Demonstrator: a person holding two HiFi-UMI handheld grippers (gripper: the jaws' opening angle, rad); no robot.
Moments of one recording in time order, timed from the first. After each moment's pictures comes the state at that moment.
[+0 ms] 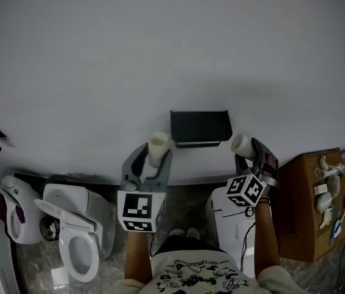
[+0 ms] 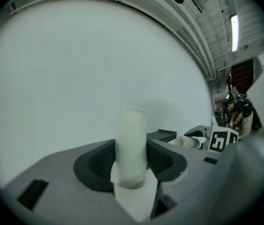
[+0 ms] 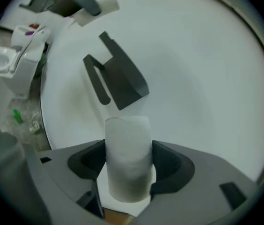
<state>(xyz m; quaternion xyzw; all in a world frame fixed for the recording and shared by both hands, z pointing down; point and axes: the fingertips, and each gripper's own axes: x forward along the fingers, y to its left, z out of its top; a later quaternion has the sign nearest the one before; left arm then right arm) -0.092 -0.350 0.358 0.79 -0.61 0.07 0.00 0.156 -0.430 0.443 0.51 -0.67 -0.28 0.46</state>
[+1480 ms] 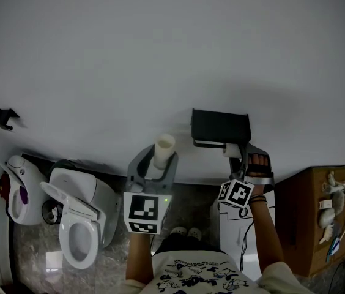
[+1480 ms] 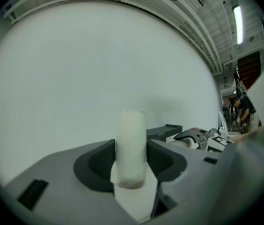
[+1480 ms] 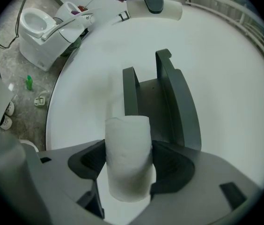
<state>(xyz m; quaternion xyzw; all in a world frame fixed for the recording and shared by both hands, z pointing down) -0.120 -0.331 0.361 0.76 -0.64 0.09 0.00 0.065 -0.434 0.464 0.38 -0.64 -0.45 0.50</state>
